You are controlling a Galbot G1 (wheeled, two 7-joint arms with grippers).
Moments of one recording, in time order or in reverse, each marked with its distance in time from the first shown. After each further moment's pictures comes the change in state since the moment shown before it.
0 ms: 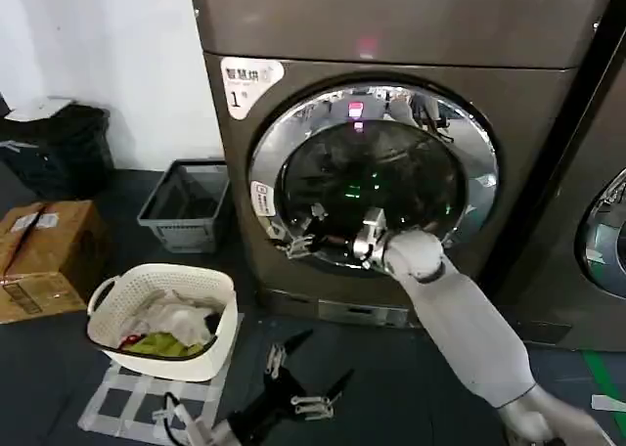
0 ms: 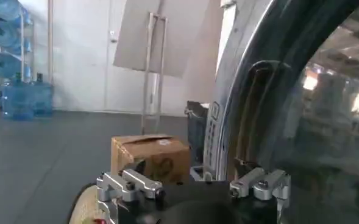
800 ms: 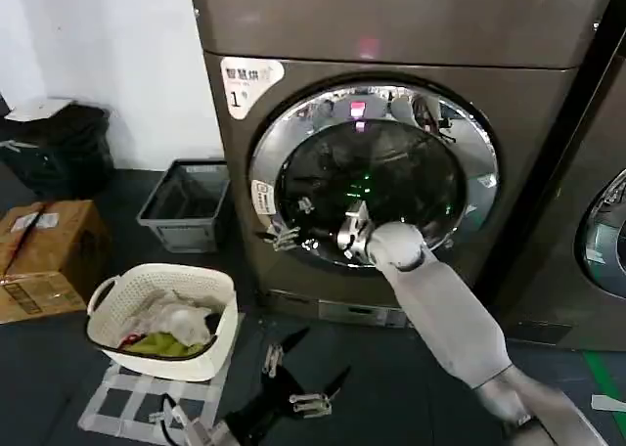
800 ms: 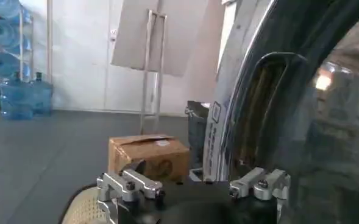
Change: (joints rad) left arm 0.007 -0.007 -0.005 -0.010 0.001 0.000 -0.009; right arm 0.052 0.058 -0.037 -0.067 -0.003 0.015 -0.011
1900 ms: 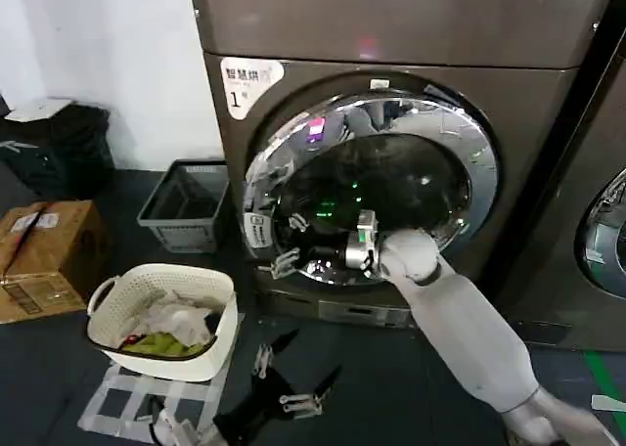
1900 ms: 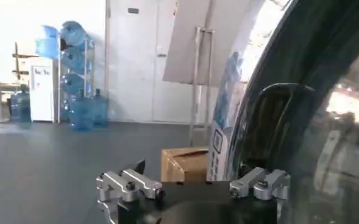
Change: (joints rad) left arm 0.048 0.011 -0.053 -0.042 -0.010 0.022 0.001; right arm -0.123 -0.145 0.054 0.272 0.101 -0.075 -0.180
